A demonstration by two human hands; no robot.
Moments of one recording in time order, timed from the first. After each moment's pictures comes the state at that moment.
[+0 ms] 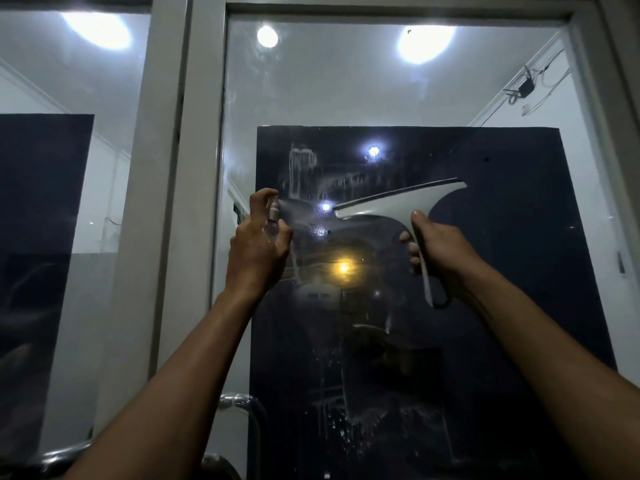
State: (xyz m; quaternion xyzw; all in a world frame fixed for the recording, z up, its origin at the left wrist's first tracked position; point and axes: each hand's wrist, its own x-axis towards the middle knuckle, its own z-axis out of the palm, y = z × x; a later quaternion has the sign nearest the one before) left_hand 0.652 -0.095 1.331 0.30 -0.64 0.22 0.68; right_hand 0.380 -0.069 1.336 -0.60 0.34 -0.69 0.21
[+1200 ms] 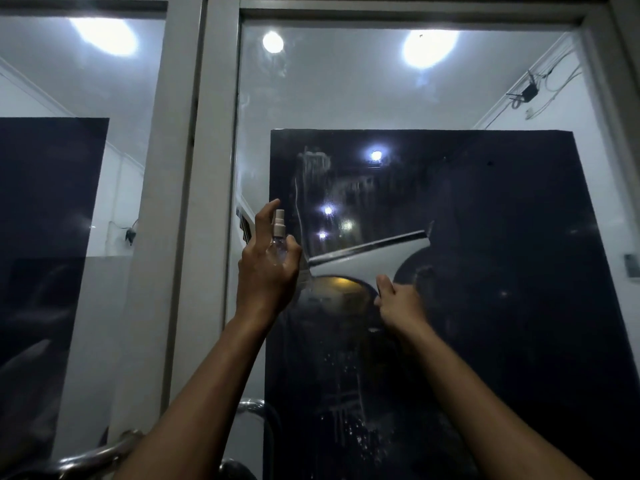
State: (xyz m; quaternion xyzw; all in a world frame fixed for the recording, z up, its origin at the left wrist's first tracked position) left_hand 0.660 -0.086 1.305 0.26 -0.61 0.19 0.72; right_hand 0.458 -0.116 1.270 -0.57 0.50 -0.64 0.12
